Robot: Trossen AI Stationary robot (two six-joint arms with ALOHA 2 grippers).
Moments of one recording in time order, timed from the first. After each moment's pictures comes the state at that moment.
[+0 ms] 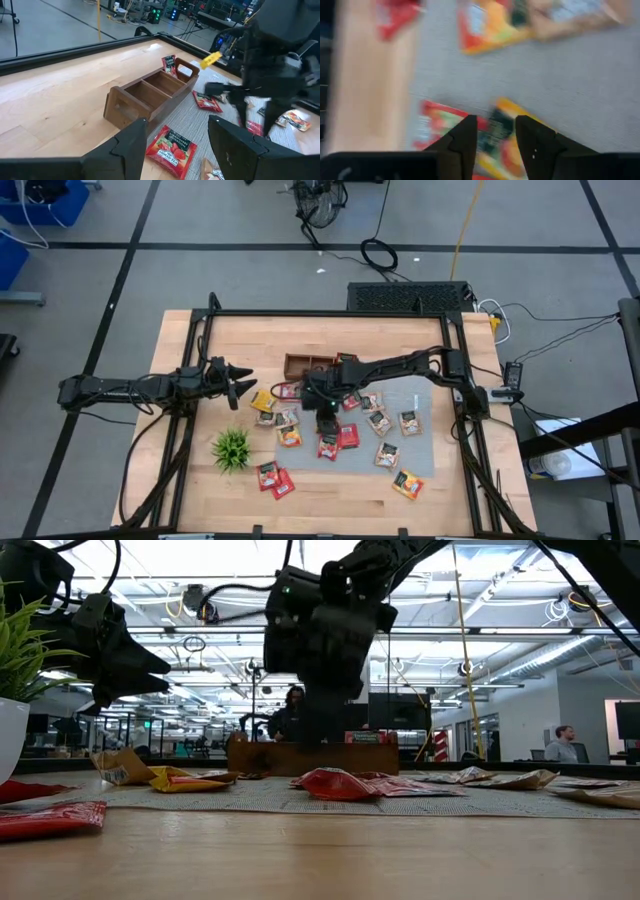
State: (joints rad) left arm 0.07 0.29 0.01 0.08 -0.26 -0.40; right arm -0.05 2.12 1.57 -0.61 -0.50 0.01
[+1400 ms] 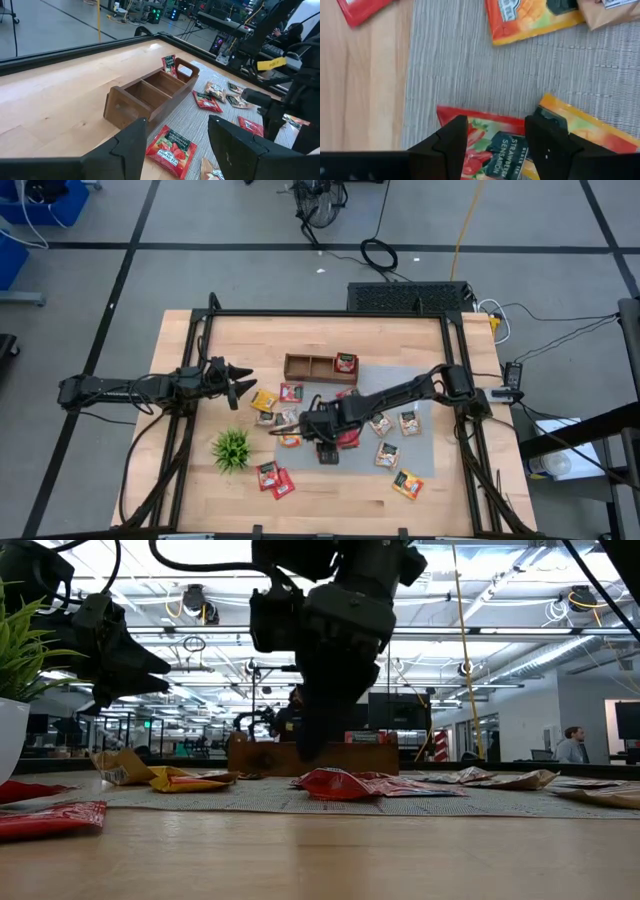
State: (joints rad) left arm 0.07 0.29 0.01 0.08 -0.26 -0.40; right arm 0.19 2.13 1.59 -0.64 -0.10 0.18
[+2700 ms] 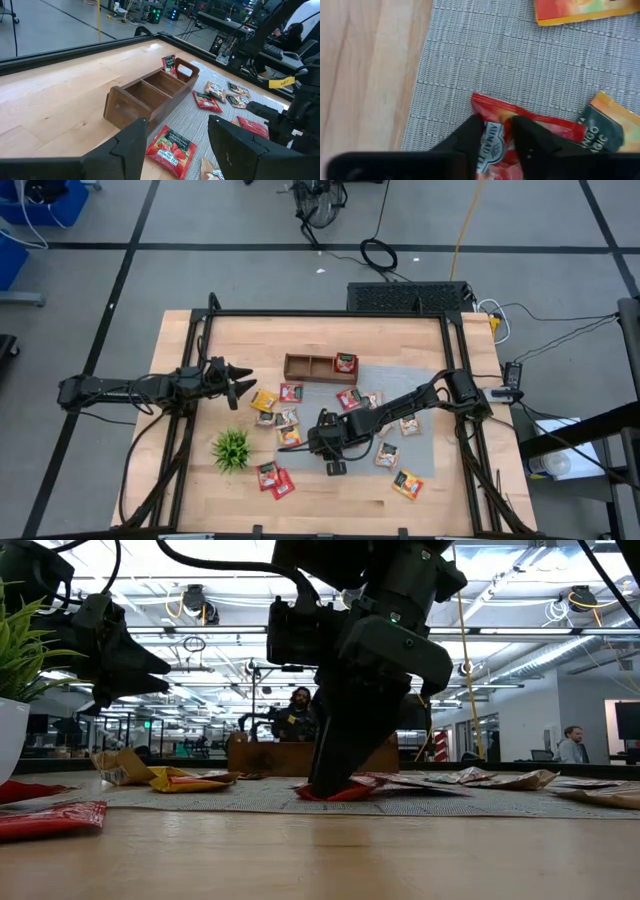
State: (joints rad) left arm 0.07 0.29 0.01 0.08 -0.26 -0.40; right arm 0.26 2.13 1.42 -0.47 -0.03 0.14
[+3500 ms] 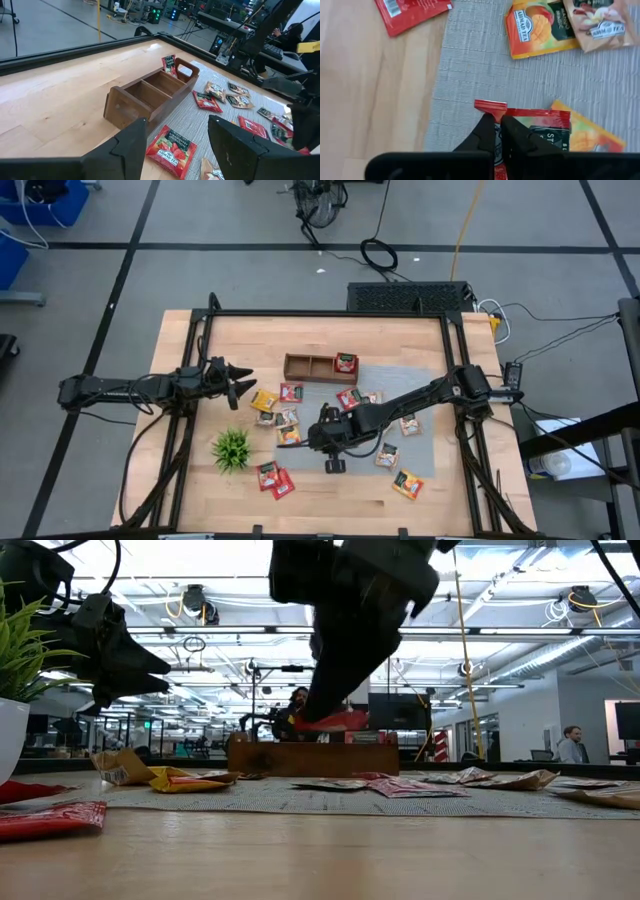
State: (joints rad) left arm 0.07 0.29 0.01 0.08 -0.26 -0.40; right arm 0.27 2.01 1.49 -0.53 0.03 0.19
